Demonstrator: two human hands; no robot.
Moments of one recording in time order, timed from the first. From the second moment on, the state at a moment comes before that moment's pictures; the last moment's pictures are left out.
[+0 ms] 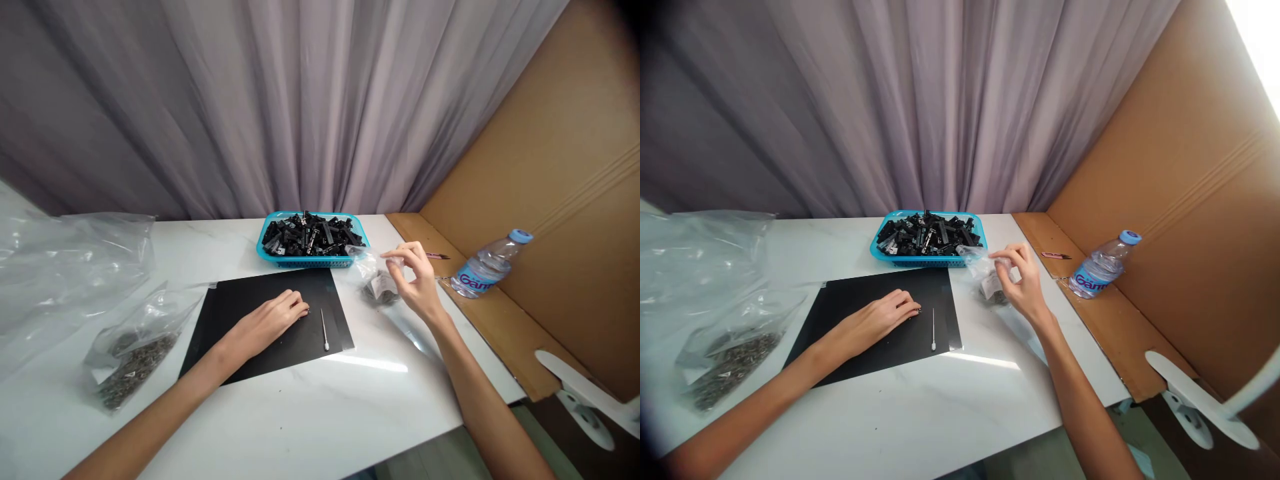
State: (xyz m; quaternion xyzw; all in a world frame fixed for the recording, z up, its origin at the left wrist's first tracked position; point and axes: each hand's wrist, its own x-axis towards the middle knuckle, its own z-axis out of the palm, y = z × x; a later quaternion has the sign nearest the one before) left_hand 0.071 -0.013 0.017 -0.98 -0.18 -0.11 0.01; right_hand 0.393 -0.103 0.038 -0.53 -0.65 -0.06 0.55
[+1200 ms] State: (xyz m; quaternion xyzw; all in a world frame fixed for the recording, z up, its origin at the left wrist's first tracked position) left_hand 0.121 -0.001 0.080 -0.83 -0.30 -0.24 -0.40; right_hand 0.405 -0.131 0.056 -0.54 -0.70 -0.02 0.47
